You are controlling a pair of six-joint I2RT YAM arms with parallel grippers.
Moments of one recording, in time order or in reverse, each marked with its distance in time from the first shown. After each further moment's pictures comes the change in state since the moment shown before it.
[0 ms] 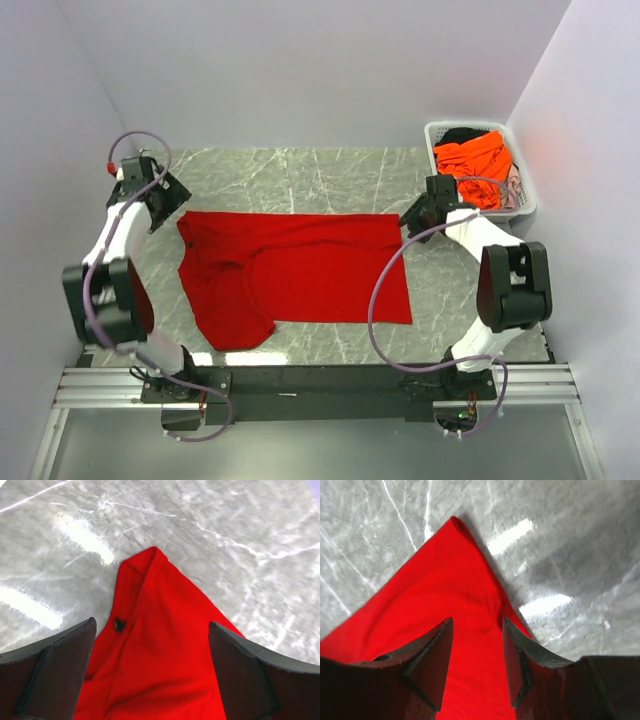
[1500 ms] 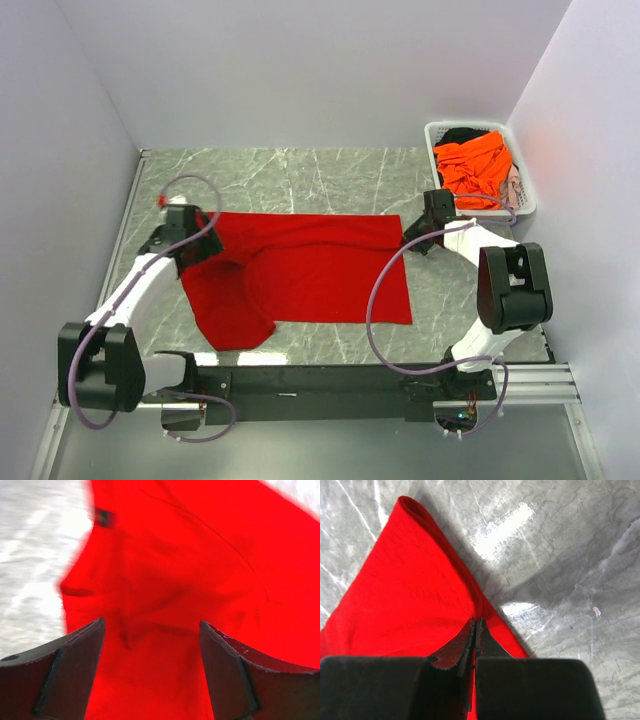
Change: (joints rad) left arm -0.250 -0.411 -0.462 0.030 -0.103 0.127; right arm 0.003 -0.034 -0.154 0.083 -0.005 0.085
